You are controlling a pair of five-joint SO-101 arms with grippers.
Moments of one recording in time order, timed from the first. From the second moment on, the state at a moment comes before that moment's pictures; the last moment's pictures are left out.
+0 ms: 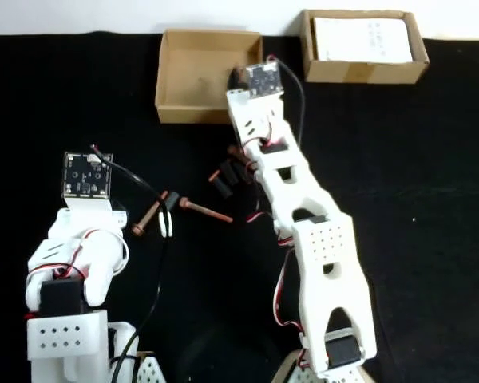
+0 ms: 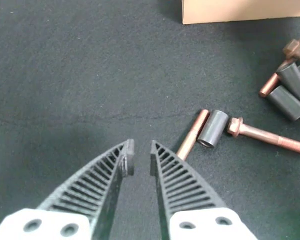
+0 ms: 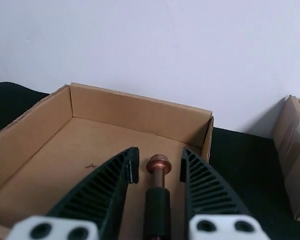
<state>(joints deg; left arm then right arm) -11.6 -73.6 66.7 58.7 -6.5 -21.8 55.9 -20.9 -19.7 3.3</state>
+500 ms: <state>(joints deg) -20.0 -73.6 66.7 61.4 -4.7 -21.8 29.1 -9.8 19.0 3.5</state>
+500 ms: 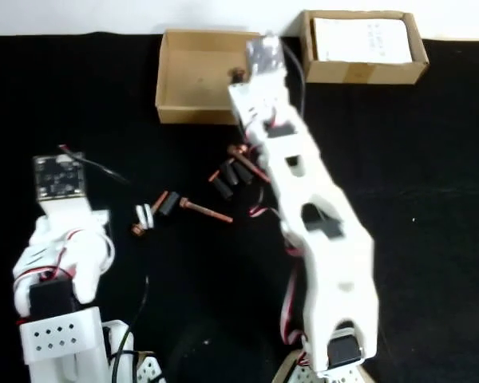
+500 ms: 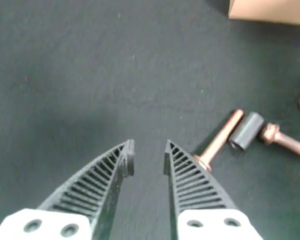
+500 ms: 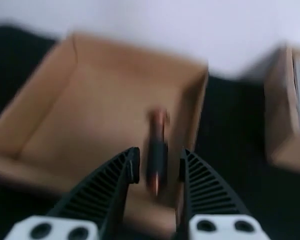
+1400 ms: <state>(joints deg) -26.8 -16.7 54.4 48.0 -4.4 -33.8 44.4 -39.3 86.7 14.5</state>
